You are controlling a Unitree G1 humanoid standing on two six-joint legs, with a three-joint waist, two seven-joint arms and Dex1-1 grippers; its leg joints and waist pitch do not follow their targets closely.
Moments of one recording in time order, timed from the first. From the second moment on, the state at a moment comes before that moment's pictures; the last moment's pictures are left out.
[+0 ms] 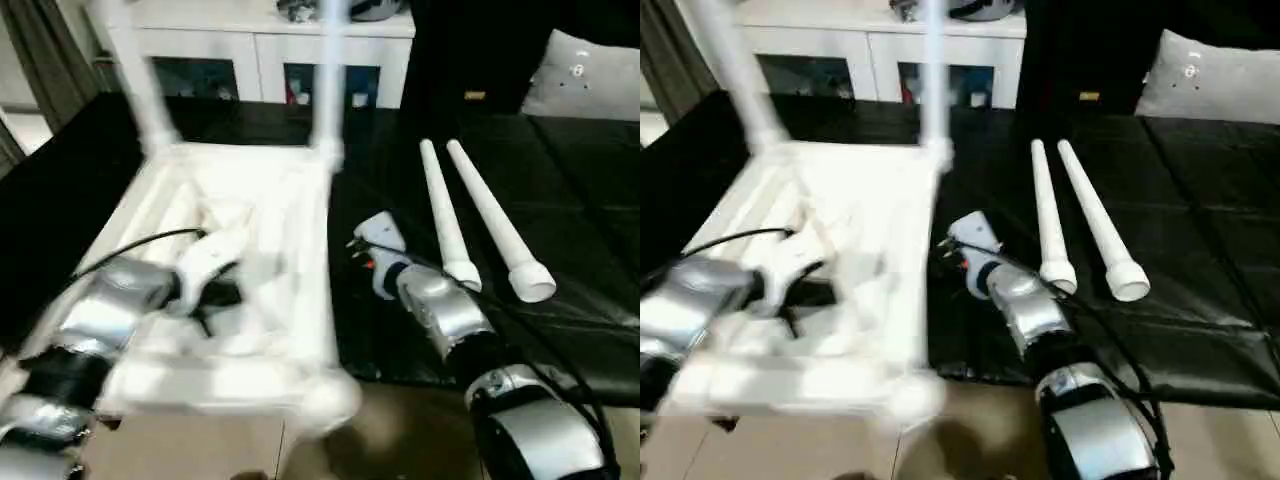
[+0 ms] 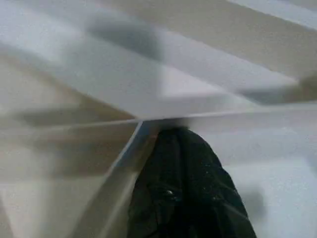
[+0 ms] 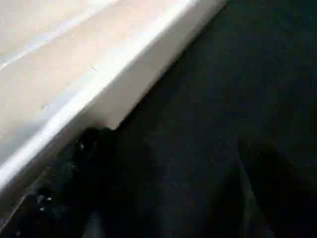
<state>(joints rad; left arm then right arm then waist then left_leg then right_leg) -0.53 0.49 -0.24 0.37 0.06 0.51 -0.98 -0.69 -0.08 0.11 0.90 -0.02 0.14 0.37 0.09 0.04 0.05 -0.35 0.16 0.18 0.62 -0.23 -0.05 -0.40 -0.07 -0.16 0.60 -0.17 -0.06</state>
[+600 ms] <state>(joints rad) -0.75 0.27 -0.12 0.91 0.09 0.03 -0.42 -0.70 -0.19 -0.02 0.67 0.00 0.16 0.23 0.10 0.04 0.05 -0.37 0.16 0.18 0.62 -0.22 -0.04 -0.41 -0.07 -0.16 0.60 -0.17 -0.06</state>
